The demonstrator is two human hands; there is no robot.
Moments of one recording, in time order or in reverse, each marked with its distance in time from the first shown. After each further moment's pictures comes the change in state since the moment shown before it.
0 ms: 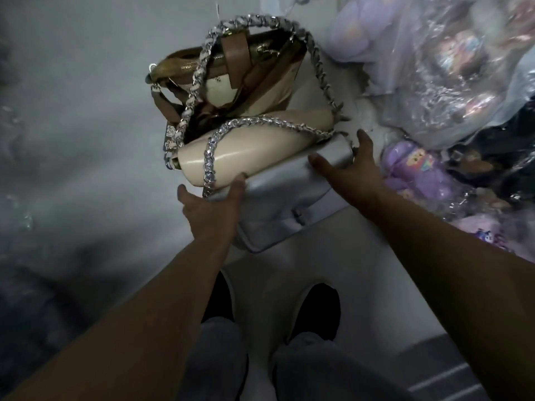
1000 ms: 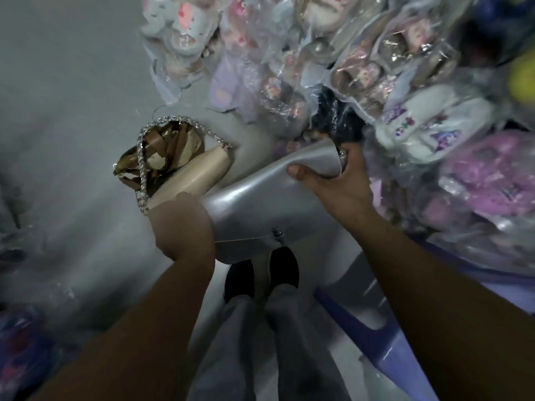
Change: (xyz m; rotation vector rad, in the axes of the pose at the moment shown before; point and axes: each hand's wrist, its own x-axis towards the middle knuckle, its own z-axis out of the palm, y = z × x) left_hand -0.246 0.114 -0.061 0.028 0.163 0.224; right_hand -0.244 -0.041 -0.198 0.366 0.431 0.069
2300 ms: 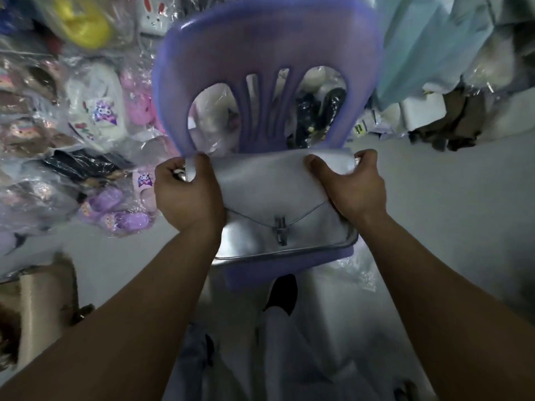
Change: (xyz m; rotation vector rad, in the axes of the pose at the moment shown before) left_hand -0.483 -0.142 0.081 0.292 -0.680 0.913; right_hand -0.278 0.305 -0.387 0.269 0.732 0.709
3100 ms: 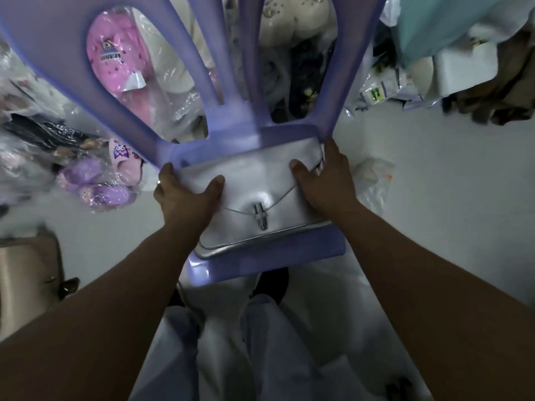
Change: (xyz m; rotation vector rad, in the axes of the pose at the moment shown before) left_hand -0.017 -0.107 0.074 0.317 -0.384 -0.081; right_hand 0.096 0.102 0.063 -0.025 -0.277 -0.148
